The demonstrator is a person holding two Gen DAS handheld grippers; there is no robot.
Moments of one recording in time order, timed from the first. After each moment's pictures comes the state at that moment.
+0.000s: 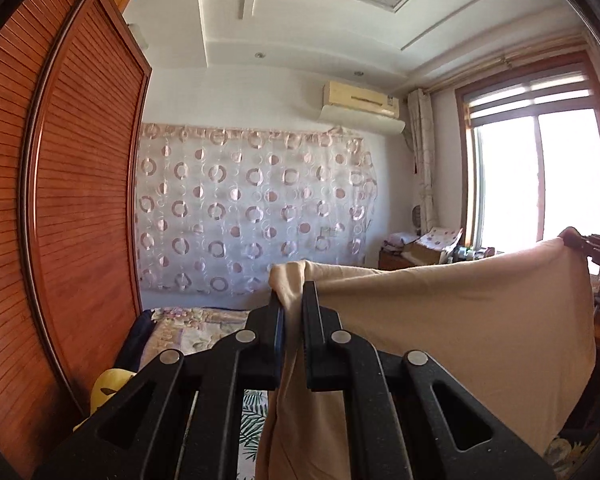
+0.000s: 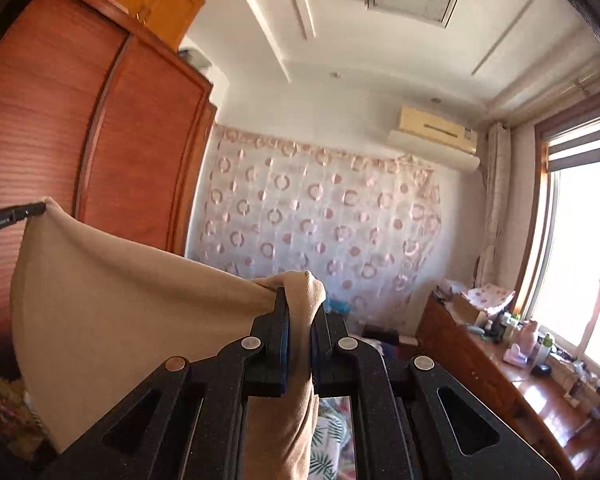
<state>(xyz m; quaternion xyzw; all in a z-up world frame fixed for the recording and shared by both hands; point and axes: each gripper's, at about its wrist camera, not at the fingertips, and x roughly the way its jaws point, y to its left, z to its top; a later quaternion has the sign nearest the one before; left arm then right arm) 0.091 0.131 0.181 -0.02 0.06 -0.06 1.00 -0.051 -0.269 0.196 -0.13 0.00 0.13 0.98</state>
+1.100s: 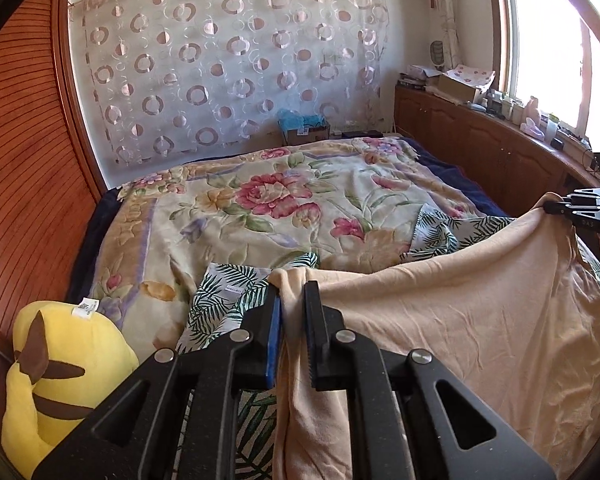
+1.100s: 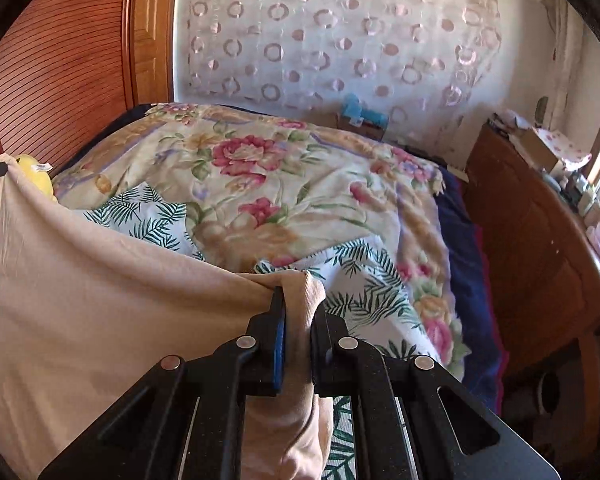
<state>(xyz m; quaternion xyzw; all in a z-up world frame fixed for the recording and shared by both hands) 0.383 0.102 -0.034 0.05 0.32 -0.07 0.94 0.384 -0.190 0.052 -0.13 0.32 0.13 0.93</state>
